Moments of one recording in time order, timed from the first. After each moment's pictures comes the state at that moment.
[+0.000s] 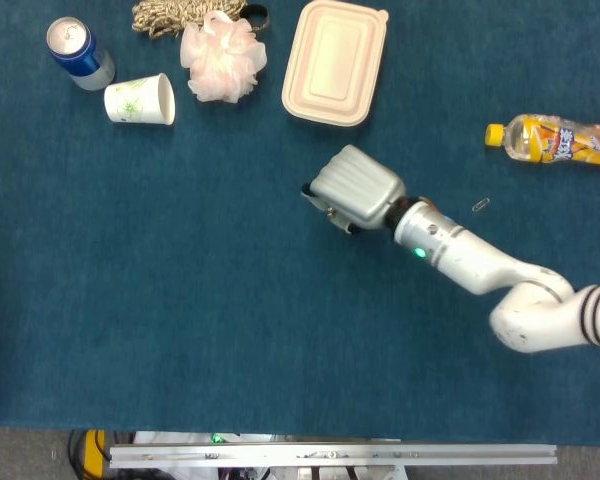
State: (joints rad) left arm 0.02 -1.14 0.01 -1.59 1.52 1.55 -0.06; right arm 0.98 -1.72 0.11 -1.24 -1.32 0.73 -0.32
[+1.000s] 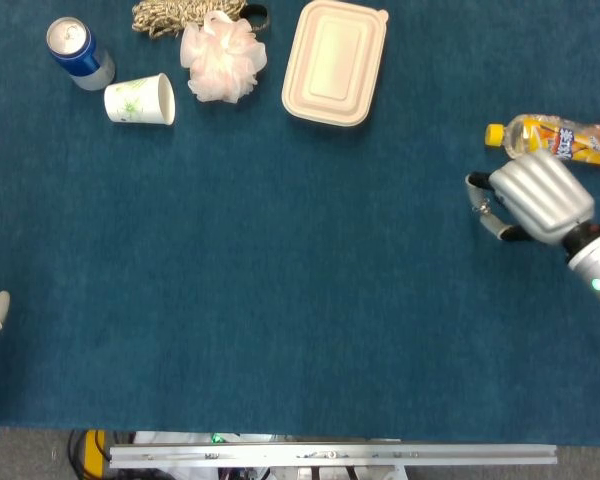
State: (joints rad) left arm -0.01 -1.14 0.03 -1.64 1.56 1.50 0.01; right arm 0.63 -1.31 -0.03 -1.59 -1.36 1.02 -0.22
